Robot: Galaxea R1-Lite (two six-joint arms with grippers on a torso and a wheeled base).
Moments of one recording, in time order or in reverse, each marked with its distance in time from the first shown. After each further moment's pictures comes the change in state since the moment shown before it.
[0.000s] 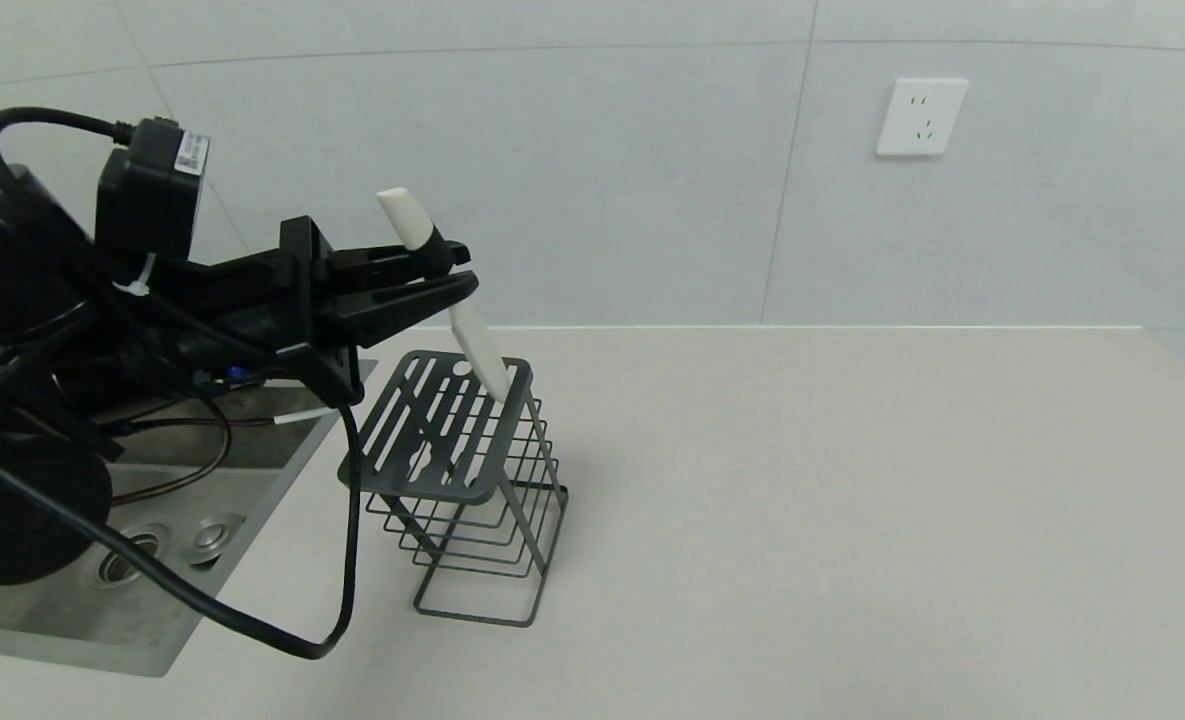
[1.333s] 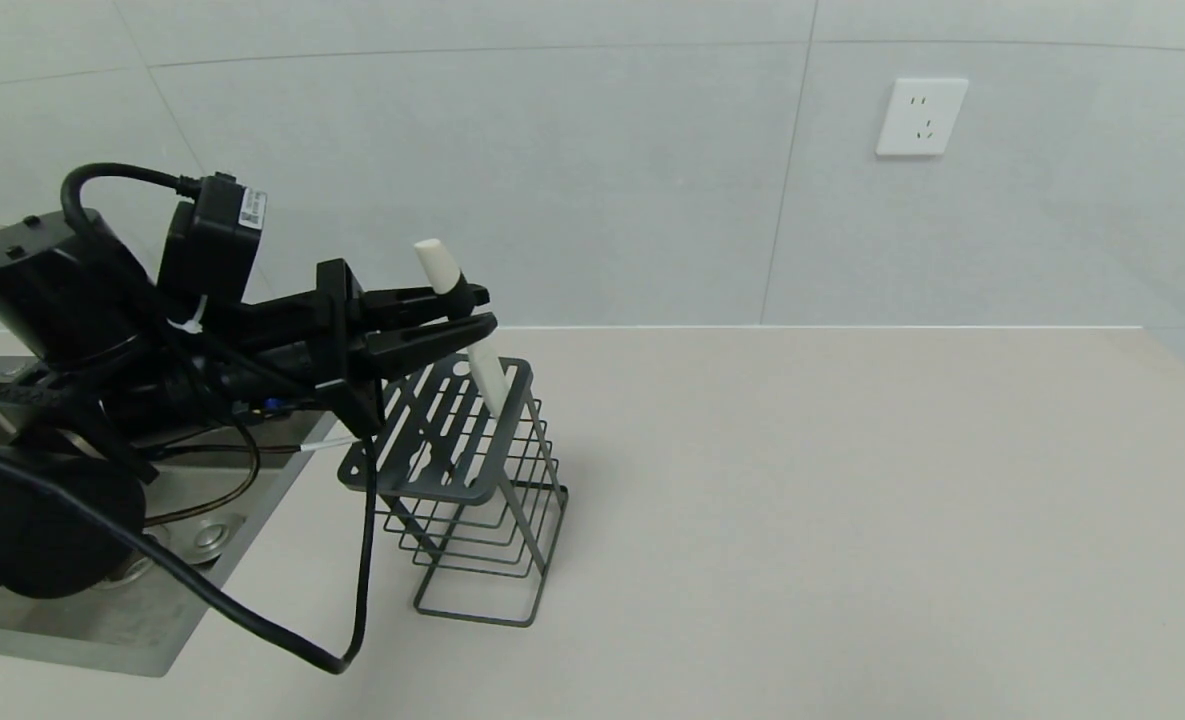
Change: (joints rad) left arm -0.007 0.045 0.043 0.000 0.003 0.034; right arm 0.000 0.000 0.000 0.000 0.000 0.000
